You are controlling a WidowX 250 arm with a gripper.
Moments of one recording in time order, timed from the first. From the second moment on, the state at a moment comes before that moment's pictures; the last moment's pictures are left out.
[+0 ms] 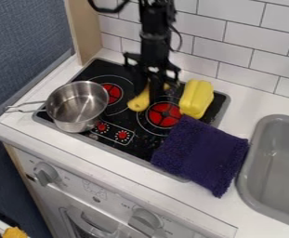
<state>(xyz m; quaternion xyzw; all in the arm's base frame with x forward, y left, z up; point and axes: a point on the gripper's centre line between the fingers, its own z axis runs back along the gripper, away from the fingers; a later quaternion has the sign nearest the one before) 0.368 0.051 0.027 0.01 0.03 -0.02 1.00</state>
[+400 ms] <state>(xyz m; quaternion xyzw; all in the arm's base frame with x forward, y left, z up) 0.385 0.120 0.076 0.04 -0.02 0.01 1.00</state>
